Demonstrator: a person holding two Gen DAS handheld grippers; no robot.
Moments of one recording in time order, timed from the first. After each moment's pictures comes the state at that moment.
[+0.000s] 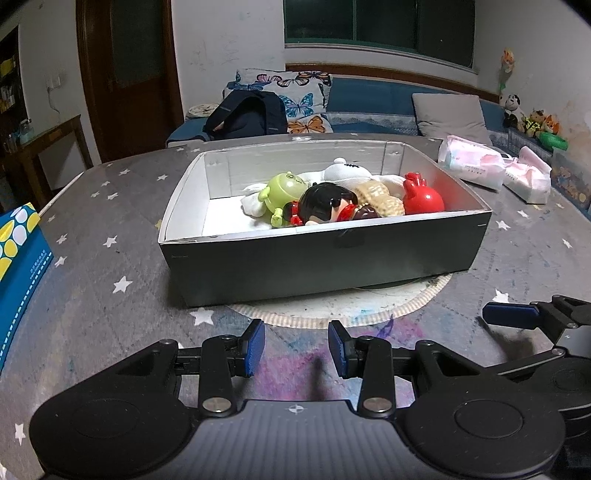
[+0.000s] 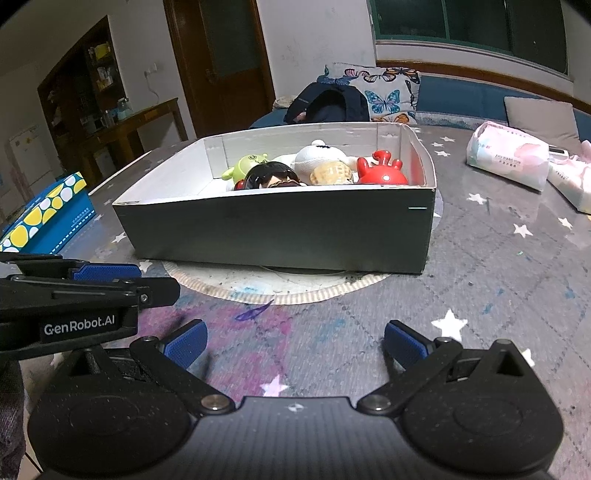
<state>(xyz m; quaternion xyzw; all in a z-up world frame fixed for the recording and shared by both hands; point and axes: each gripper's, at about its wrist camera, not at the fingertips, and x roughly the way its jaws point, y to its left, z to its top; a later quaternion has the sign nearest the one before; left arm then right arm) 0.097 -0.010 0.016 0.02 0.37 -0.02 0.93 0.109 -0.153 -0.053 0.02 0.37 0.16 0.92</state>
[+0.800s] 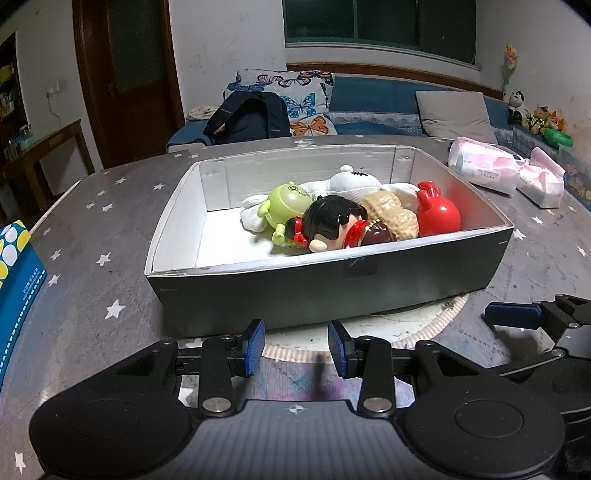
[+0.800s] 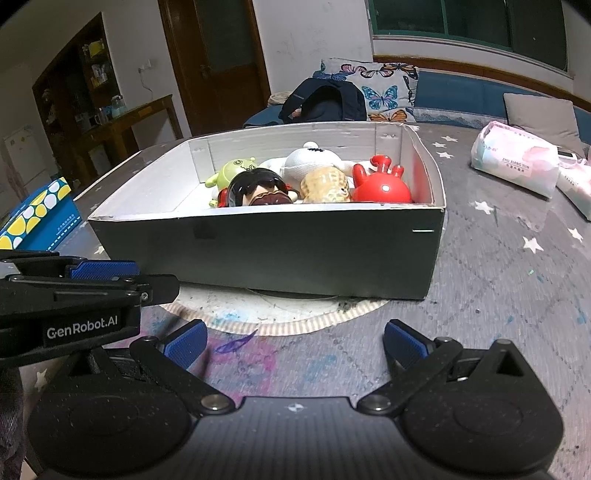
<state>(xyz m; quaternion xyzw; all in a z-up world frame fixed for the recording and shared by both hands) 0.128 -0.013 0.013 0.04 0.37 -0.01 0.93 0.139 -0.150 -0.055 0.02 0.38 0.16 0.91</state>
